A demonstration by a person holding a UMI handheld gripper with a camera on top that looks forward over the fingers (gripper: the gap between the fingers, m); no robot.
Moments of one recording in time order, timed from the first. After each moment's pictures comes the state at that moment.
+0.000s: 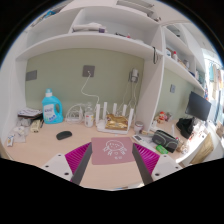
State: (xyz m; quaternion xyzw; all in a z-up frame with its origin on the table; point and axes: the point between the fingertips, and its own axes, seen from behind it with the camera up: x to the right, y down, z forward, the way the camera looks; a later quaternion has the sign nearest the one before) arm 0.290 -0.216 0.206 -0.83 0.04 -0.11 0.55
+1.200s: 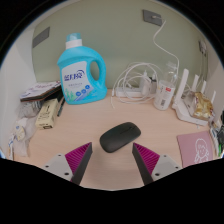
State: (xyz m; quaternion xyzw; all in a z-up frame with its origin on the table) arm 0.030 0.040 -0.009 -0.91 -0.05 0.02 0.40
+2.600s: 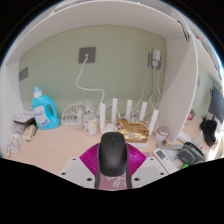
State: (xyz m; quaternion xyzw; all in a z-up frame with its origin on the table) arm 0.309 0.001 0.153 -0.86 0.00 -0.03 0.51
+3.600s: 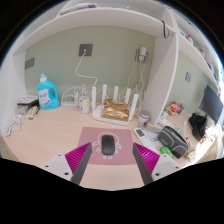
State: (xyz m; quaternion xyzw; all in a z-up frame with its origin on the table) arm 0.369 -0.141 0.149 -0.88 -0.02 -0.06 0.47
